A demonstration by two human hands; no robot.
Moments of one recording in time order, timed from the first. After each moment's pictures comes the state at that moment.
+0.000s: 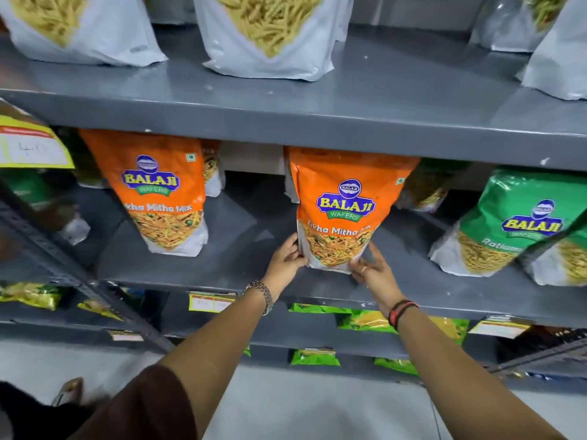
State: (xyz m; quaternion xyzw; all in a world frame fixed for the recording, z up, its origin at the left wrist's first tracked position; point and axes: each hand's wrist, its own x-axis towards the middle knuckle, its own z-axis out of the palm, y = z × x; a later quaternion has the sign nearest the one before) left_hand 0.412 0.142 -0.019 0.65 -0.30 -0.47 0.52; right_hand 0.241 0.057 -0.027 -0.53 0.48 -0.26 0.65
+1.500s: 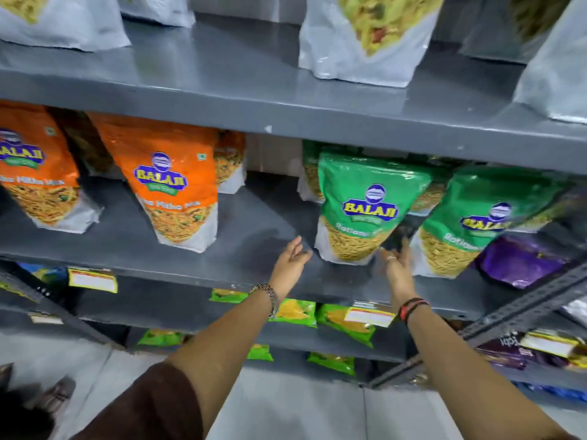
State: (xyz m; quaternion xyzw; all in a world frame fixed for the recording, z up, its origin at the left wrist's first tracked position) left_hand 0.162 0.026 -0.030 0.64 -0.22 -0.47 0.57; right_hand -0.010 -0.082 -0.021 -0.50 0.54 -0.36 0.57
